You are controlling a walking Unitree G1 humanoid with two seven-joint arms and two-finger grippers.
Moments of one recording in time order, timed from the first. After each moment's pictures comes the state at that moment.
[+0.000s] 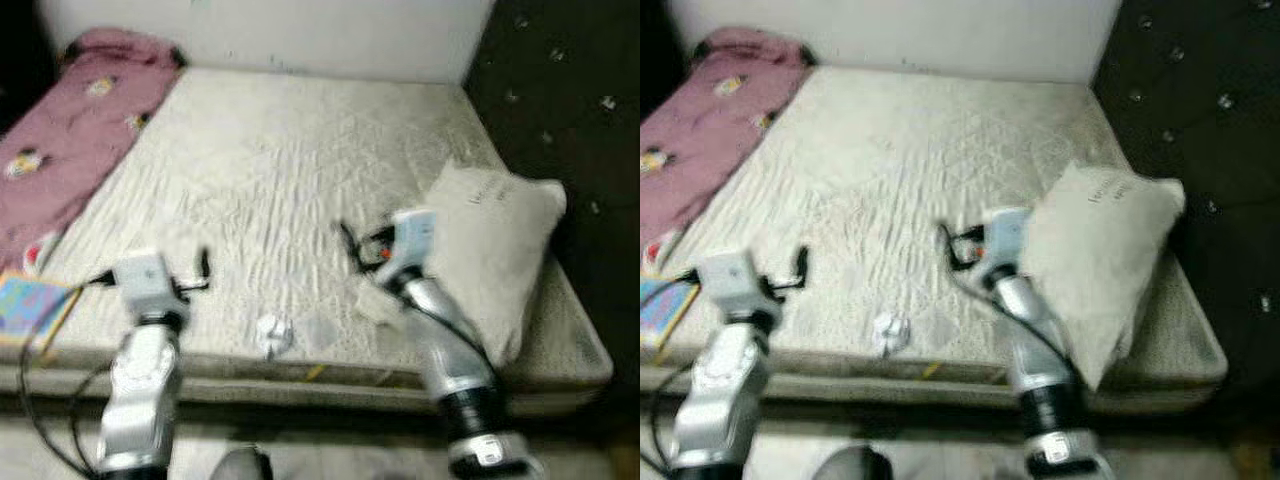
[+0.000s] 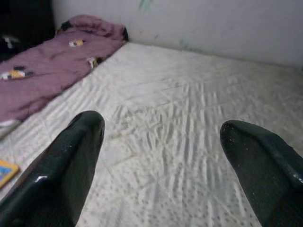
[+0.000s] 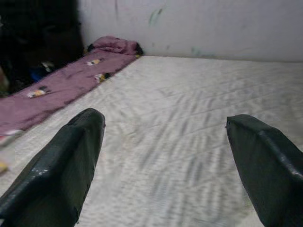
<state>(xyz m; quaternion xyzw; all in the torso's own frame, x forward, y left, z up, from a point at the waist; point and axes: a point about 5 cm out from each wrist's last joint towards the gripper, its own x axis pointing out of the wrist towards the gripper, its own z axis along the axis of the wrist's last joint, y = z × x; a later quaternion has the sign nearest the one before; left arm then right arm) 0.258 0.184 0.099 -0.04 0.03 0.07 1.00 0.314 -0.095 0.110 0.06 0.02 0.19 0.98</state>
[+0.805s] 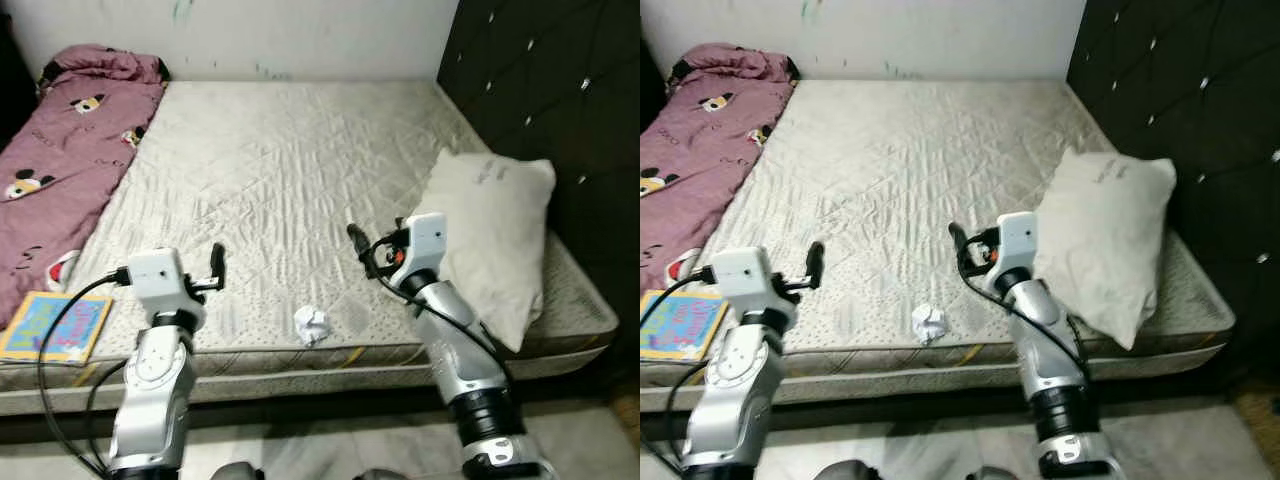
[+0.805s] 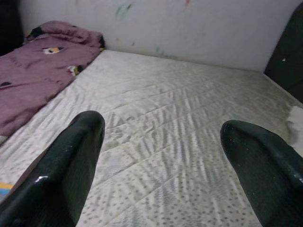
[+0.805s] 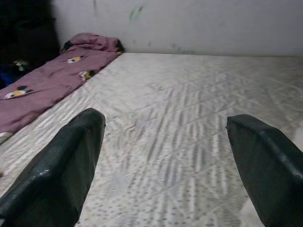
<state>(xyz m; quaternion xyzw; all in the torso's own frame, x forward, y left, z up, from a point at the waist) 0.259 0.177 0.102 -0.05 0.02 0.04 1.00 0.315 -0.106 0.106 0.05 0.02 0.18 0.98</state>
